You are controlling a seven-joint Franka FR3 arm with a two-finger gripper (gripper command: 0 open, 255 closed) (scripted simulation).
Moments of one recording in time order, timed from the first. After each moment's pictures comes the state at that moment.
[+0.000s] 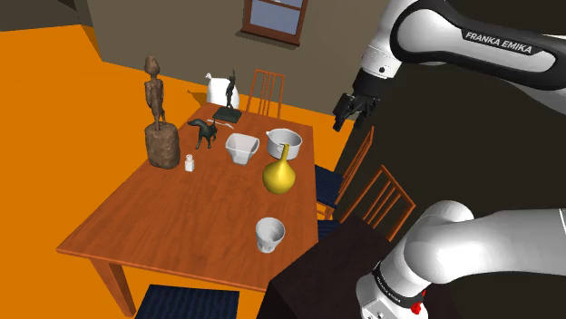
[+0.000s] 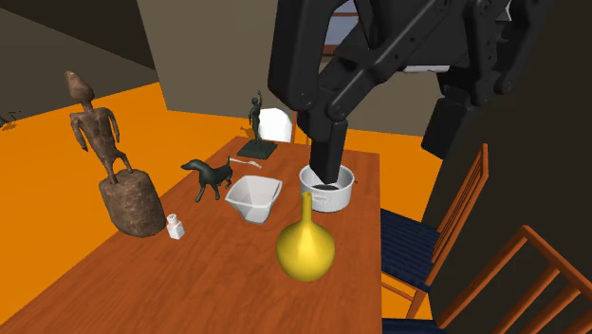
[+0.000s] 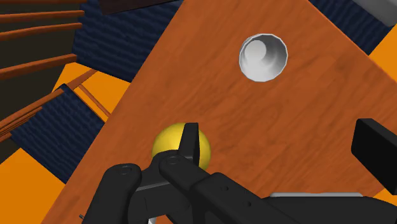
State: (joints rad) arm 0.02 -0.74 -0.06 -2.32 0.00 1.64 0.11
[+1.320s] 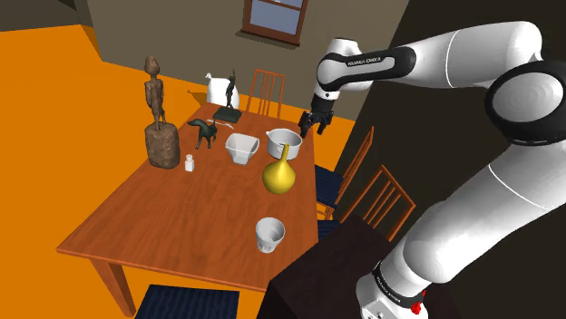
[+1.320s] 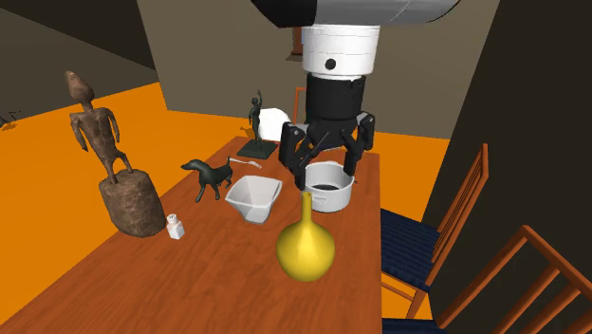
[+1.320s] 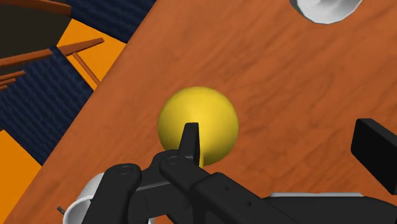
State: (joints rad) arm 0.00 -0.13 -0.20 -2.15 0.00 2.03 -0.12
